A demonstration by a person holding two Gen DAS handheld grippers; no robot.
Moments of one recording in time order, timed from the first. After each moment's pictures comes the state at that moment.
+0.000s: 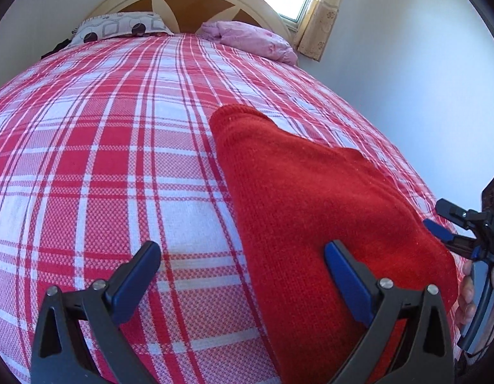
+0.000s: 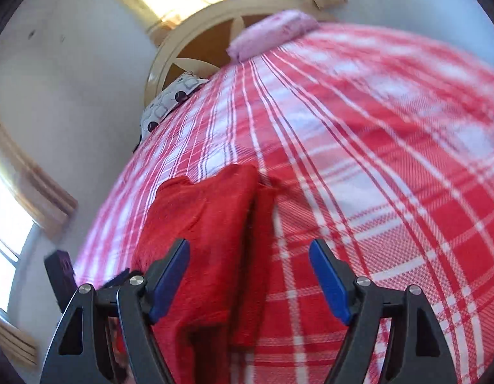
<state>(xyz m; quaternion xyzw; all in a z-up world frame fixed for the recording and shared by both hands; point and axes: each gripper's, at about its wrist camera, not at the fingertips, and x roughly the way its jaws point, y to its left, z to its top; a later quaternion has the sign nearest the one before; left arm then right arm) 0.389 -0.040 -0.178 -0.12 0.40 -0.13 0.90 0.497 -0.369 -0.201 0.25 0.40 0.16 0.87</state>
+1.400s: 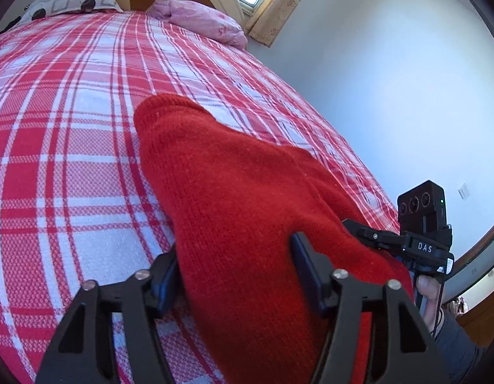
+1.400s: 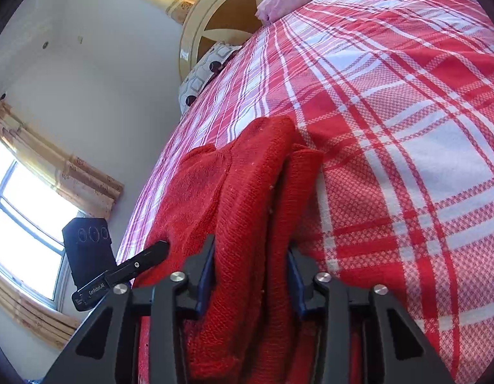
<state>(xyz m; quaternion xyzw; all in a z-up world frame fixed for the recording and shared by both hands) 0.424 -0.058 -0.179 -0.16 0.41 -0.26 0.86 0.529 -0.339 -0.249 0.28 0.42 0.27 0.82</state>
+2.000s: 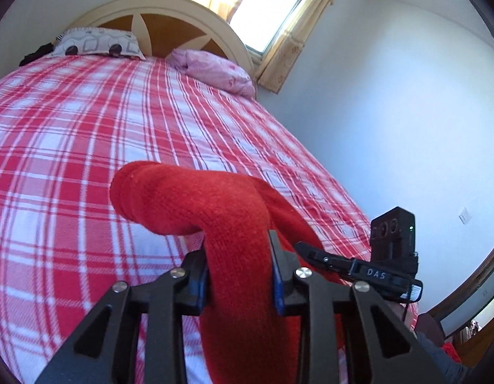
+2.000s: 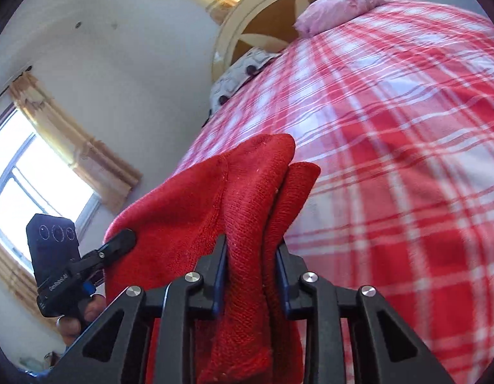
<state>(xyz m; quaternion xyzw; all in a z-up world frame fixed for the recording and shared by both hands) 0.326 -0.021 -0.095 -0.19 0.32 -0.21 0.90 0.482 -0.286 -0.202 0.26 0.38 0.34 0.82</state>
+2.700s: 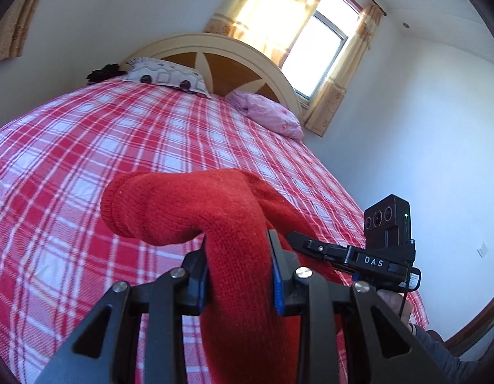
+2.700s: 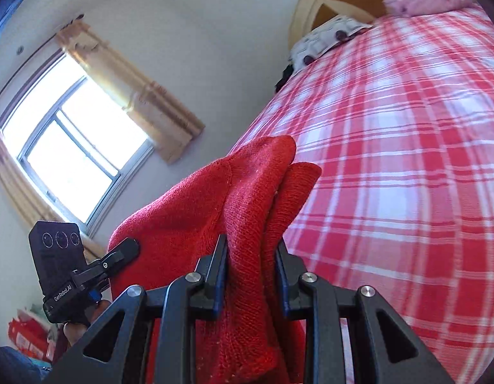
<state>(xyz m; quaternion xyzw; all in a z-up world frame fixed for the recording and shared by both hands) 0.211 0.112 -0.070 -0.22 0.27 -0.09 0.93 0.441 -0.099 -0.158 0.19 0.39 0.48 0.76</state>
